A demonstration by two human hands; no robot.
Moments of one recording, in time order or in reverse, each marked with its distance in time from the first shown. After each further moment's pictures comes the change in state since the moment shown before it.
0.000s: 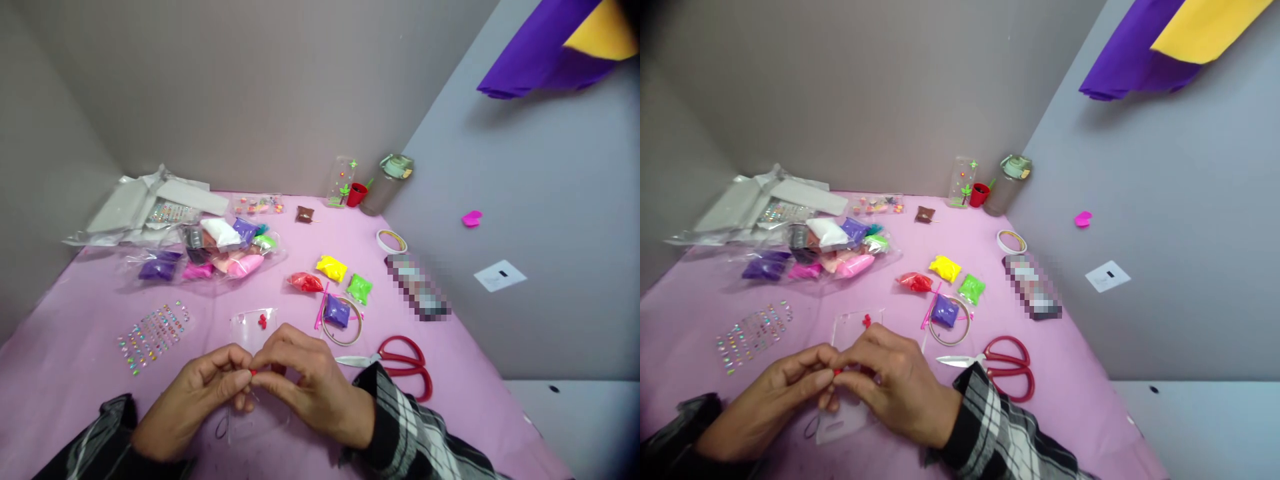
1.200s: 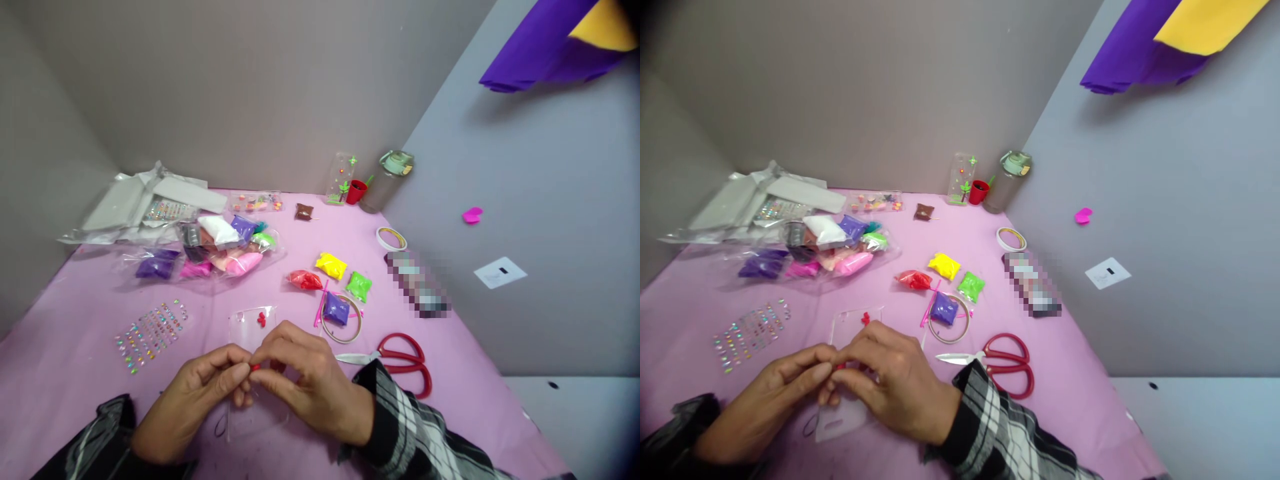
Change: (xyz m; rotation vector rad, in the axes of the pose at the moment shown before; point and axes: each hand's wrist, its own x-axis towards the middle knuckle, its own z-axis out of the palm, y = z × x) left_hand -0.001 0.001 0.004 0.109 0.064 0.031; right_hand 0.000 -0.002 -0.003 -0.054 -0.026 0.018
